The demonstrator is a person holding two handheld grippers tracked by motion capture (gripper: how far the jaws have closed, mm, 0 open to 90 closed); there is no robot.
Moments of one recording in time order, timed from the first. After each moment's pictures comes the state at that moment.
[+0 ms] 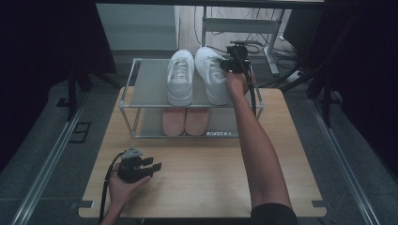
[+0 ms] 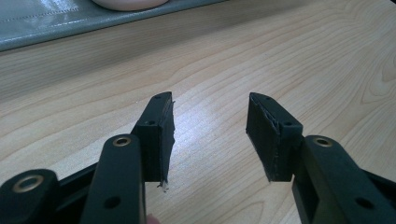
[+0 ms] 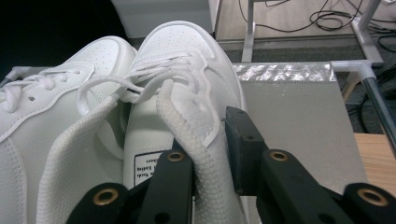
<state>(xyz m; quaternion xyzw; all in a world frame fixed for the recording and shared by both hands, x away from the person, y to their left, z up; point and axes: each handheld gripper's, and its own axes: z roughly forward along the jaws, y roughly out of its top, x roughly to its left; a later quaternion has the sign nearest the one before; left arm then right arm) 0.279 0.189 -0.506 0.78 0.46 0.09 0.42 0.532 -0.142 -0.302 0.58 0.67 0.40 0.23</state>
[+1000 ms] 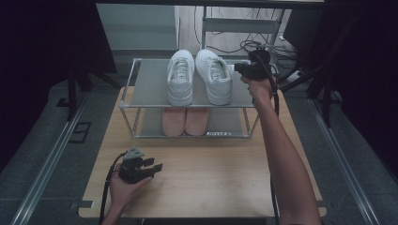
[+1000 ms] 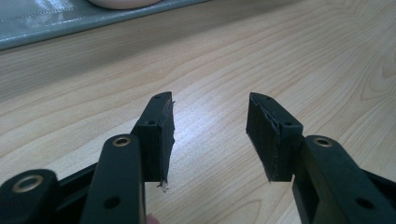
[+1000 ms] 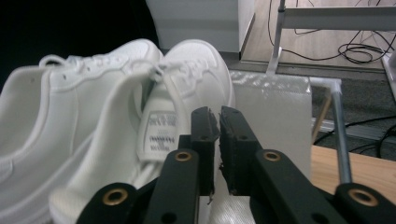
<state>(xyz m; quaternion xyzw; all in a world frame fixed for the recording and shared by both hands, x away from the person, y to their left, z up) 0.278 0.184 -0.507 0.78 0.45 0.09 0.42 0.483 -0.199 -0.284 0.51 0.69 0.46 0.23</state>
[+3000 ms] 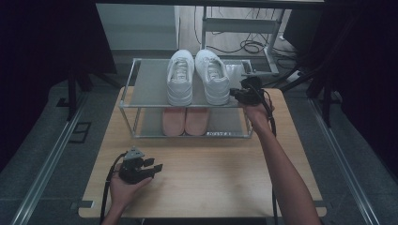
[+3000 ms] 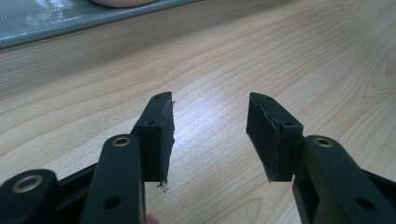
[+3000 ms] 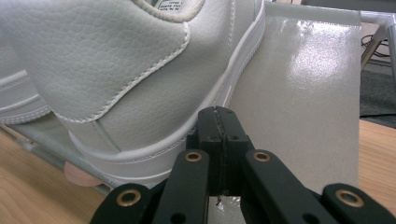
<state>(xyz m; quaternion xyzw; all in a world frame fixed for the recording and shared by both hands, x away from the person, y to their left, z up) 0.277 0.184 -0.506 0.78 0.46 0.09 0.41 0.454 -0.193 -0.348 0.47 0.74 0.43 0.21</state>
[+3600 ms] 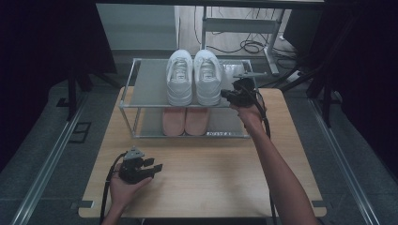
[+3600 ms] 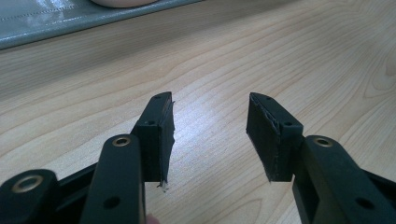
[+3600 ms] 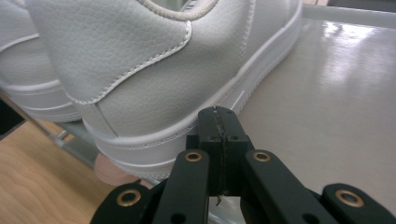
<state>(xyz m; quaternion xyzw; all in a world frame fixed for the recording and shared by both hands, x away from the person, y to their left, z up) 0.277 0.184 -0.506 0.78 0.46 0.09 0.41 0.447 -0.170 -0.348 0.44 0.75 0.45 0.19</state>
